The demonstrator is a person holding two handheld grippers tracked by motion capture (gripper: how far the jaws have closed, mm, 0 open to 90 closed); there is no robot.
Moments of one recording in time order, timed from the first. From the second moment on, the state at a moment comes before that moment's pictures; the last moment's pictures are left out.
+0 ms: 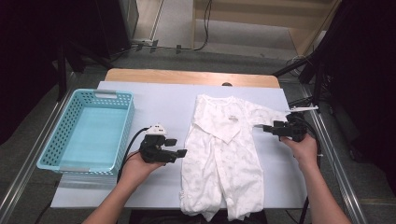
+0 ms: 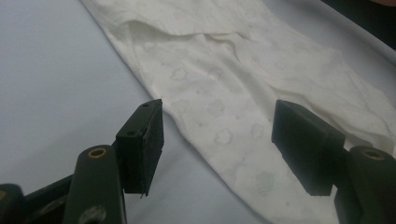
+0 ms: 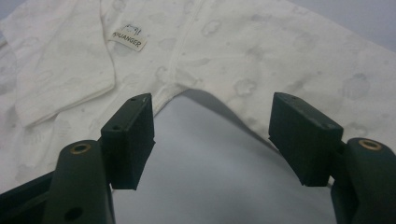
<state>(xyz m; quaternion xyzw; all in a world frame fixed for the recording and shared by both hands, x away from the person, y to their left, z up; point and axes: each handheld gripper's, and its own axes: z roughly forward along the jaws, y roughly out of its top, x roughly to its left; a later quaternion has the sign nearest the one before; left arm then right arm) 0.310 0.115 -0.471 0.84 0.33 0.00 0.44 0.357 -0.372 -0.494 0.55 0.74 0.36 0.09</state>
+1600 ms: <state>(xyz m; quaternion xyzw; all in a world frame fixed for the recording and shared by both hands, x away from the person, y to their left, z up) 0.298 0.128 -0.475 0.84 0.34 0.01 0.43 0.383 -0.396 -0.513 0.63 0.70 0.30 0.12</state>
